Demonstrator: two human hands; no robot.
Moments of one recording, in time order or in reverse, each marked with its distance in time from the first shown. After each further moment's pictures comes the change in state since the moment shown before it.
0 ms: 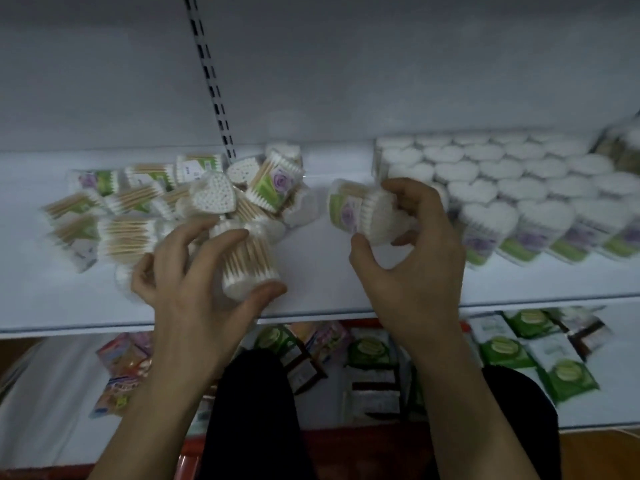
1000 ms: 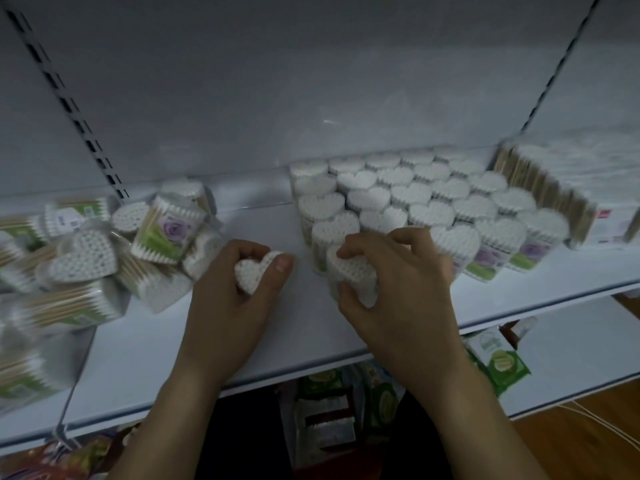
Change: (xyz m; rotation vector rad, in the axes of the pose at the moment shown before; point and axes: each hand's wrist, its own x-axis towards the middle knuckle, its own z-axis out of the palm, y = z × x) left_hand 0.058 0.076 0.095 -0.711 -0.282 -0.224; right_hand 0.027 0.047 -0.065 -0.562 -0.098 -0.122
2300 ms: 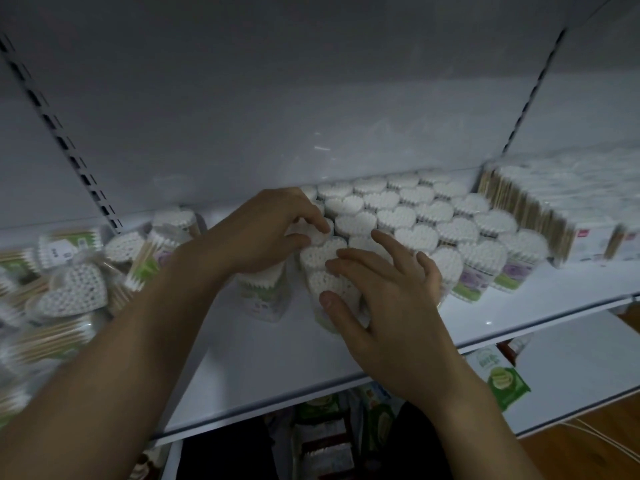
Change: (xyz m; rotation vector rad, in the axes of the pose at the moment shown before) left_hand 0.133 0.045 0.019 0.569 -0.575 0.513; right_hand 0.010 0.009 -0.011 -0.060 -0.204 0.051
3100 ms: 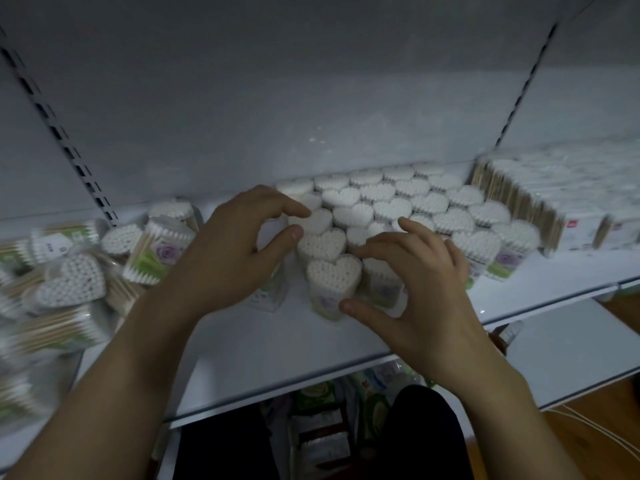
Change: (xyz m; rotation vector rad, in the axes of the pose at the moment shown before) left_hand -0.057 0.022 0.002 -0.169 0.282 -0.053; right_hand -0.008 0.025 -0.018 0.056 0.045 -0.018
